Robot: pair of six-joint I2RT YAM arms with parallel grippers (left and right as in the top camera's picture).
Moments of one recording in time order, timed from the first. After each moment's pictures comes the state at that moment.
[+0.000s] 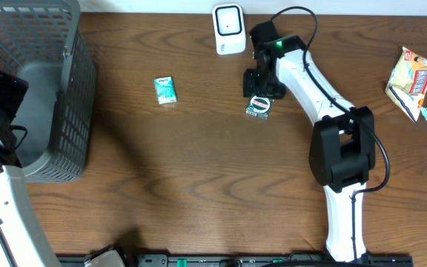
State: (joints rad) left arm 0.49 1.26 1.47 -0.91 -0.14 -0.63; right arm 0.35 2.29 1.96 -1.08 -0.03 0.40
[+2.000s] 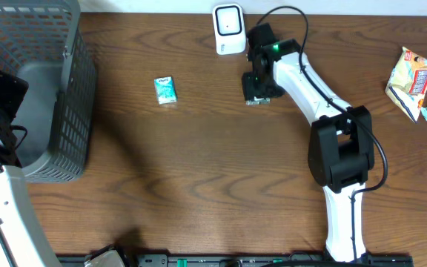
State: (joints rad) left arm 0.49 1.26 1.47 -0.92 -0.14 -0.62; right arm 0.35 2.29 1.91 -1.01 -0.01 0.23
